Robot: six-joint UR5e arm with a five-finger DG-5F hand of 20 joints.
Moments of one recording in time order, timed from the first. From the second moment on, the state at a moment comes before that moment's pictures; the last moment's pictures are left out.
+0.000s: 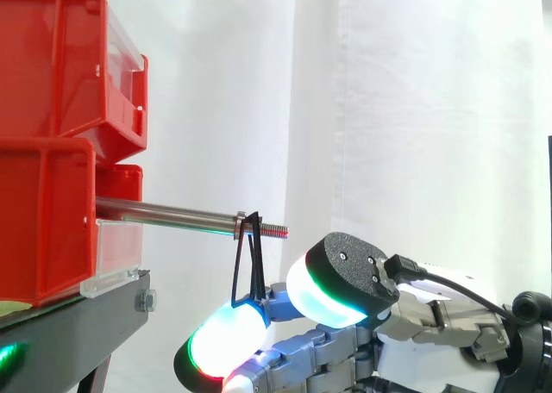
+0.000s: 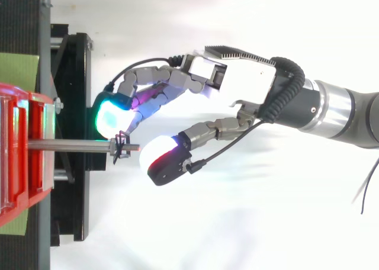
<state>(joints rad) 0.13 -2.46 -1.33 -2.18 -1.34 -0.36</state>
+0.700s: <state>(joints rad) 0.13 -2.46 -1.32 -2.12 -1.34 -0.40</state>
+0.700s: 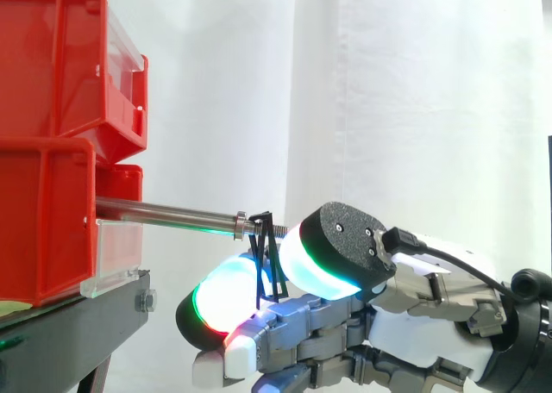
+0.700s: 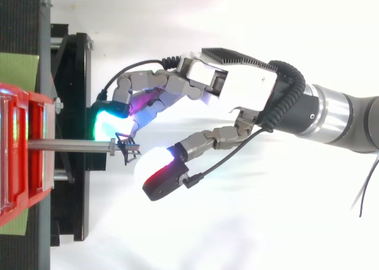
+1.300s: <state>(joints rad) 0.13 -2.53 -1.25 -2.13 -1.34 -0.33</state>
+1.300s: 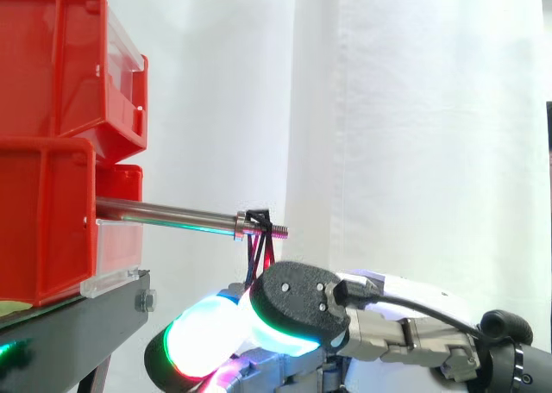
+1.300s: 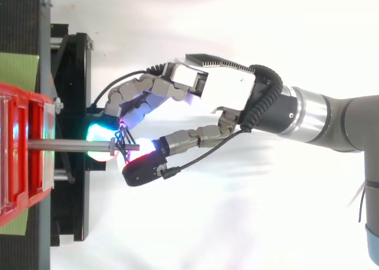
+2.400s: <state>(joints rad) 0.12 -2.53 -1.23 -2.16 -1.44 -0.36</state>
